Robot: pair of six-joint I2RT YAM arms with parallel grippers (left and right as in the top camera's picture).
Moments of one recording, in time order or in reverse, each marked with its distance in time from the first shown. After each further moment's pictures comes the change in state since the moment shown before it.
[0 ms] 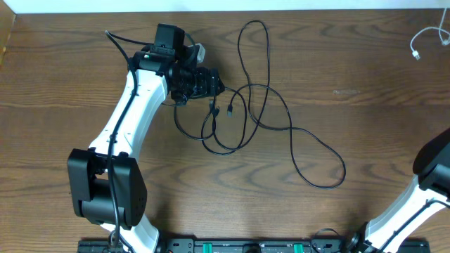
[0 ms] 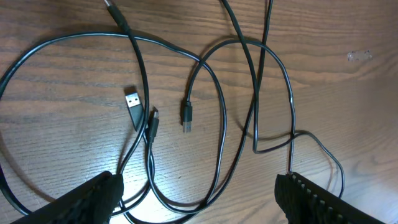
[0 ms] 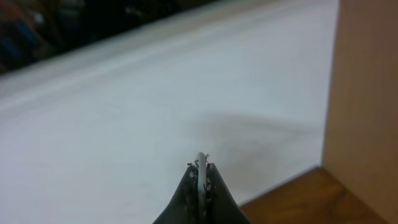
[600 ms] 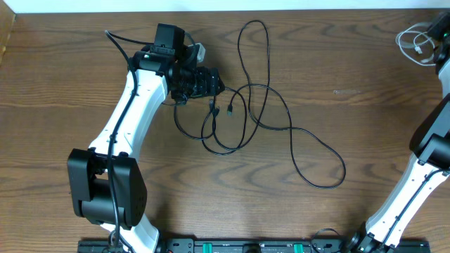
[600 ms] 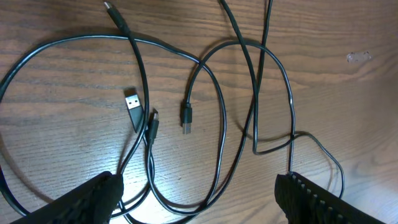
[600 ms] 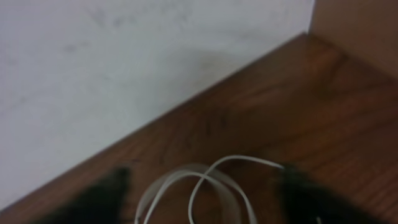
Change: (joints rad) left arm 0.000 0.000 0.000 0.005 0.000 0.000; right arm -0.011 0.332 -0.002 0.002 0.077 -0.004
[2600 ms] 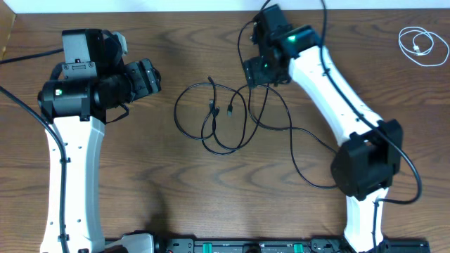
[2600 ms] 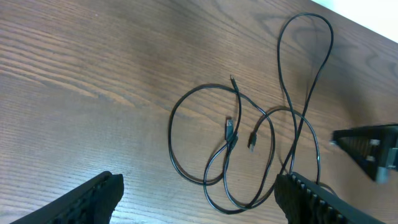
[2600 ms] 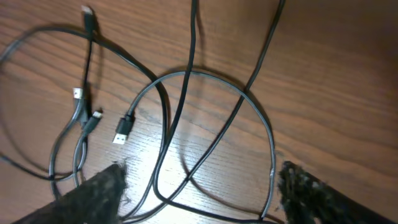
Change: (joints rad) left arm 0.257 -0.392 0.029 -0.190 -0.212 -0.024; right arm 0.944 -0.336 -0.029 -1.103 0.062 -0.002
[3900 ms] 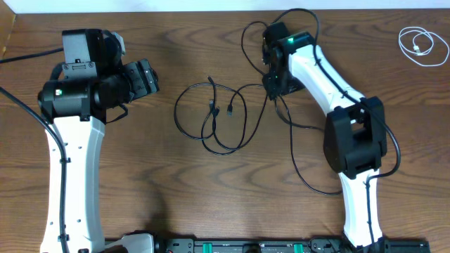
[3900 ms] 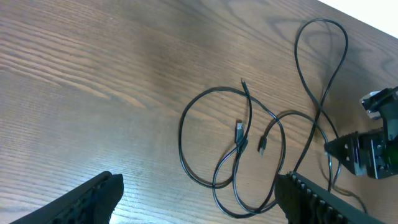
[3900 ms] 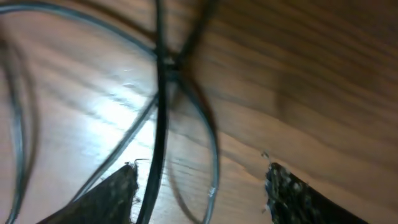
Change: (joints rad) left arm 0.000 0.000 0.000 -0.001 -0.045 0.000; right arm -0.101 0.184 -0.015 -0.046 0.008 -0.251
